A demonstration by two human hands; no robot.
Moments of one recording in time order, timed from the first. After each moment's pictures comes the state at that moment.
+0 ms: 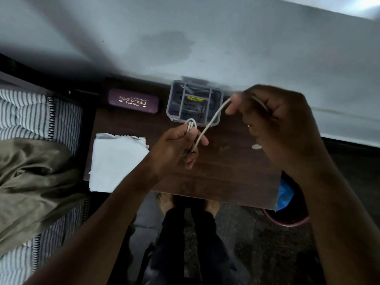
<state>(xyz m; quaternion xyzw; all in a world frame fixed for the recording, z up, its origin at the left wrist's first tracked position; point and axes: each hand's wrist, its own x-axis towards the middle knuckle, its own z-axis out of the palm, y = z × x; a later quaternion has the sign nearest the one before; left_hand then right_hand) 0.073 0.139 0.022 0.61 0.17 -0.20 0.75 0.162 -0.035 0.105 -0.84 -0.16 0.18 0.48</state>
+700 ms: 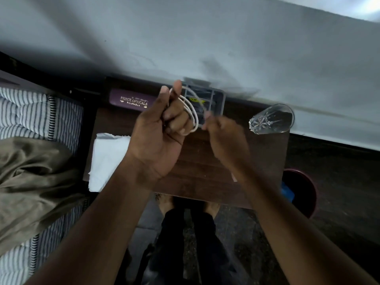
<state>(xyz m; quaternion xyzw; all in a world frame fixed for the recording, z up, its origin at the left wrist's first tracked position) 0.100 0.150 0.047 0.23 0.23 -0.04 0.94 0.143 0.006 -0.001 -0.90 -0.01 0.26 0.36</state>
